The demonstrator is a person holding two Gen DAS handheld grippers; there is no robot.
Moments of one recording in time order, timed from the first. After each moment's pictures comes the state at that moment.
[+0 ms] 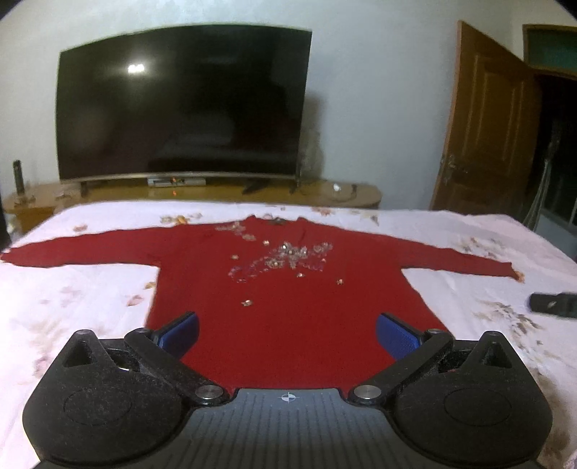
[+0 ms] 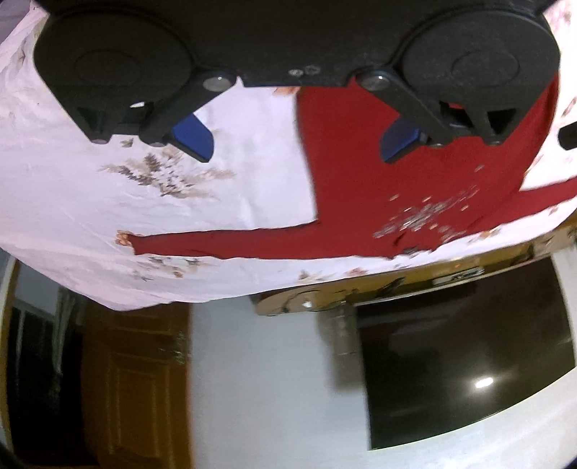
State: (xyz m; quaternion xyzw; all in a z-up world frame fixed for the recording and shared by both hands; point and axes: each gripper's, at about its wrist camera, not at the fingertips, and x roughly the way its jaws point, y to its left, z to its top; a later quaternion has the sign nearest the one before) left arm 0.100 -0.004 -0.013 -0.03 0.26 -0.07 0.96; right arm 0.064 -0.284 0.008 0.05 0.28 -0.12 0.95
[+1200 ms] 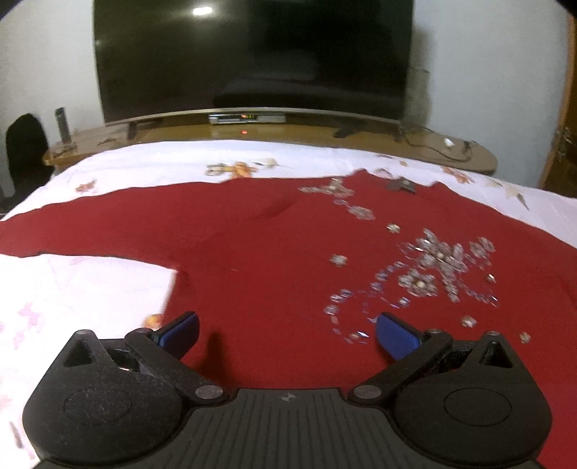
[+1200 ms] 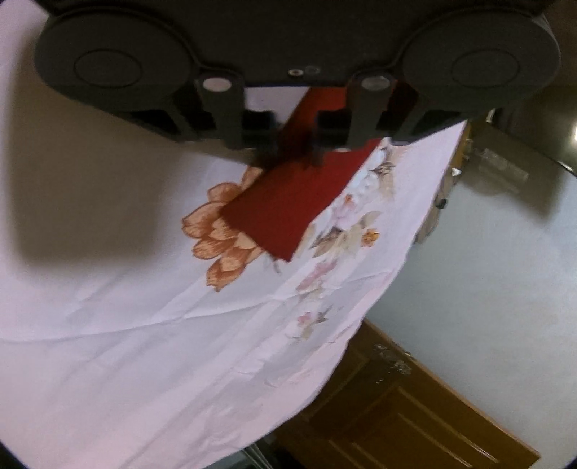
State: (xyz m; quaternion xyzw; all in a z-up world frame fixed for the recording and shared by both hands) left arm 0.335 0.025 -0.106 -0.03 0.35 0.07 0.93; right arm 0.300 -0.654 -0.141 0.44 0.19 -0.27 0.83
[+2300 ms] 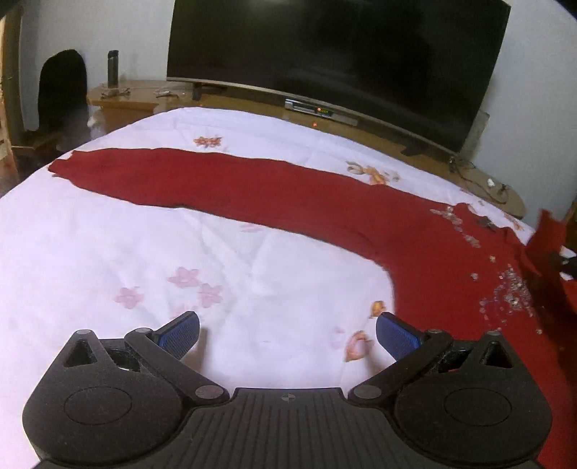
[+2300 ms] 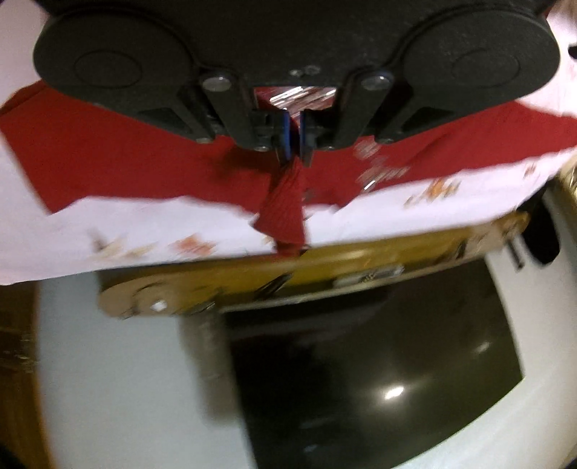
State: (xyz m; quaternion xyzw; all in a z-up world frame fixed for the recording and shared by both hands) left arm 0.291 0.208 -0.119 -0.13 0.37 0.09 0.92; right arm 0.422 -0.164 -0.075 0.06 0.29 0.09 0.95
